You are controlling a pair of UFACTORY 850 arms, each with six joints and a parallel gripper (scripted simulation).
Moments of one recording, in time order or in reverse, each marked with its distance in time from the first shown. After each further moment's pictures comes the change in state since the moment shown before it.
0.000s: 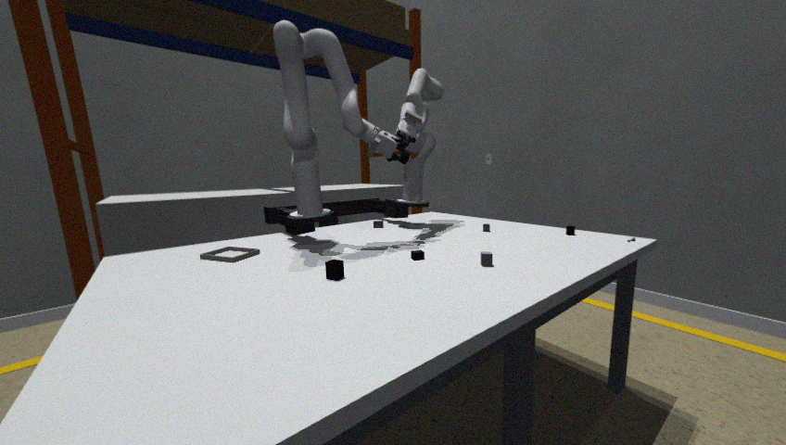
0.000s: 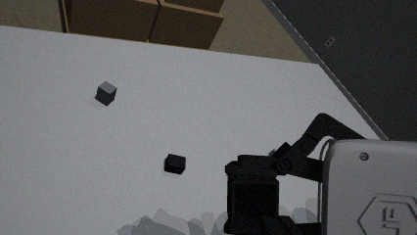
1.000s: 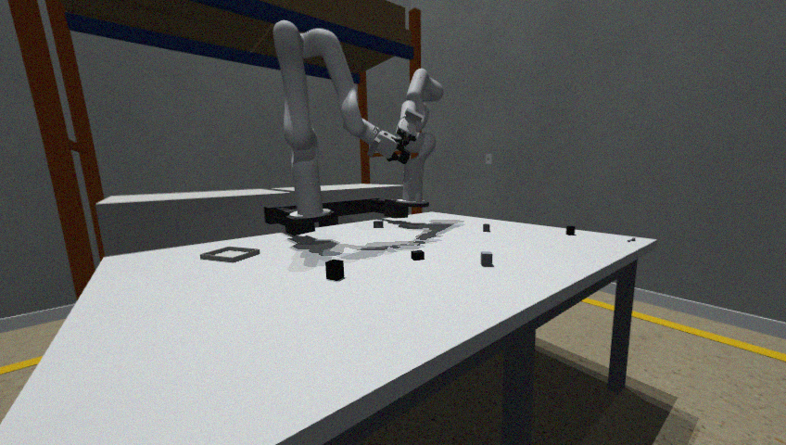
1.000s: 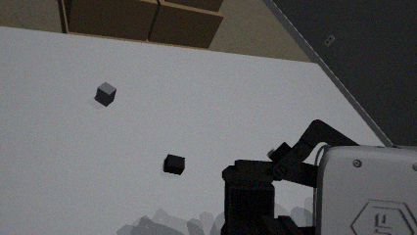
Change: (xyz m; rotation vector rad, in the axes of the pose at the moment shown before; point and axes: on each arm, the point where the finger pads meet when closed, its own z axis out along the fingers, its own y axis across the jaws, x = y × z) left arm 0.006 0.002 -0.005 -0.001 -0.006 0.000; right arm 0.000 0.000 0.000 0.000 0.000 0.000
